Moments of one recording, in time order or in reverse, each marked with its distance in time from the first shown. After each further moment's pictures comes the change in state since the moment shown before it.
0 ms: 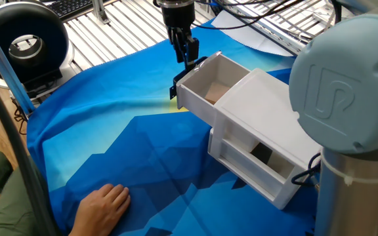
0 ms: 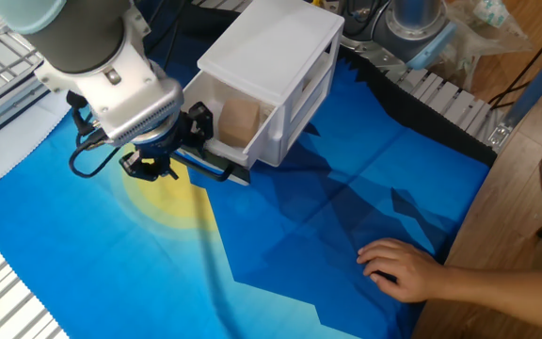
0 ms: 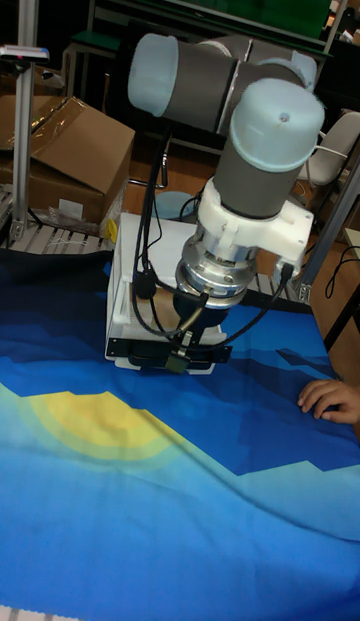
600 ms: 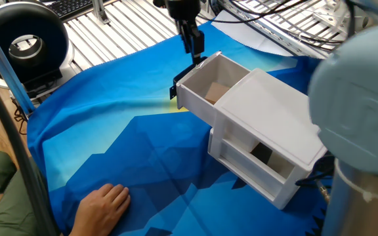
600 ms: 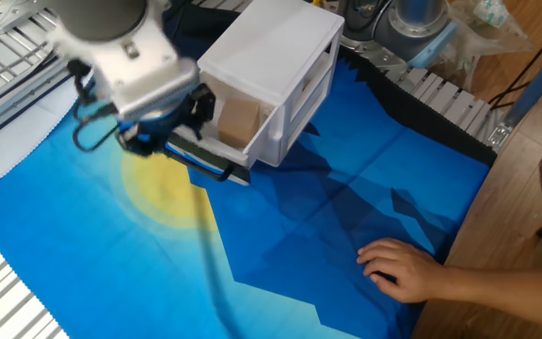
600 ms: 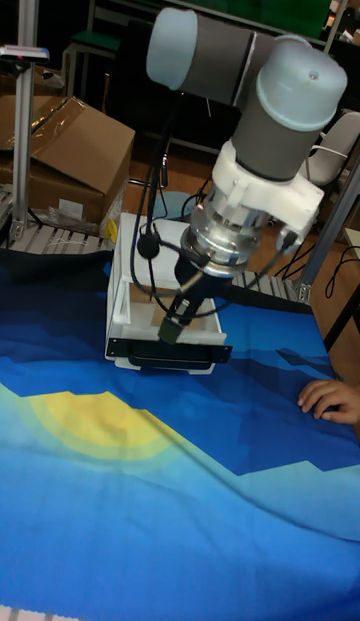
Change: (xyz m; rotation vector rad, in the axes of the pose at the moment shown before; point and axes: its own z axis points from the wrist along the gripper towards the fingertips) arm 0.030 0.025 -0.027 0.078 0.076 0.264
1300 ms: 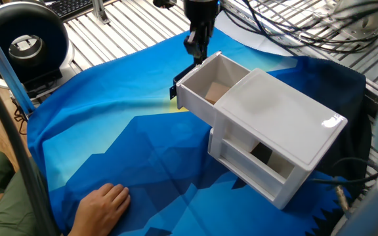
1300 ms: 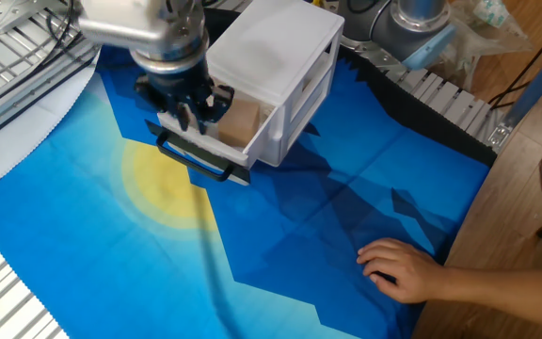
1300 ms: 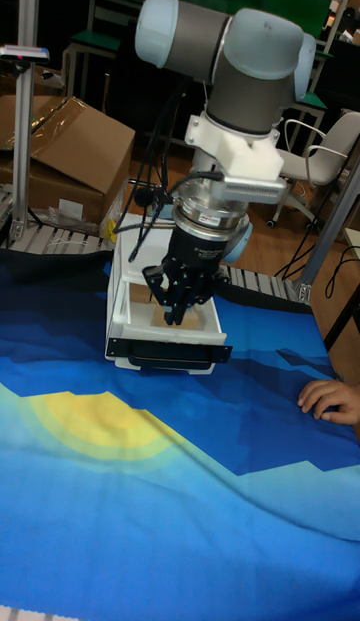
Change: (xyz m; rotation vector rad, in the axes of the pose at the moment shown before) arm 0.010 0.015 0.001 0.027 -0.163 0.760
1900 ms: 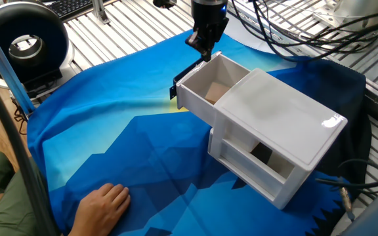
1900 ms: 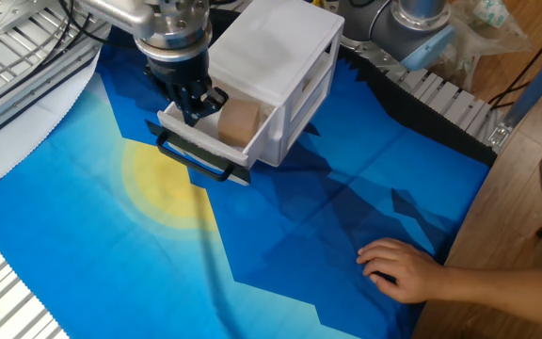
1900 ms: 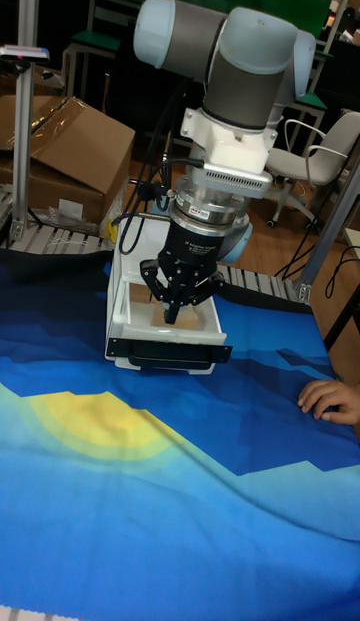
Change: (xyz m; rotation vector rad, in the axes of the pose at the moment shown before) arm -0.006 0.000 0.001 -0.006 -0.060 0.196
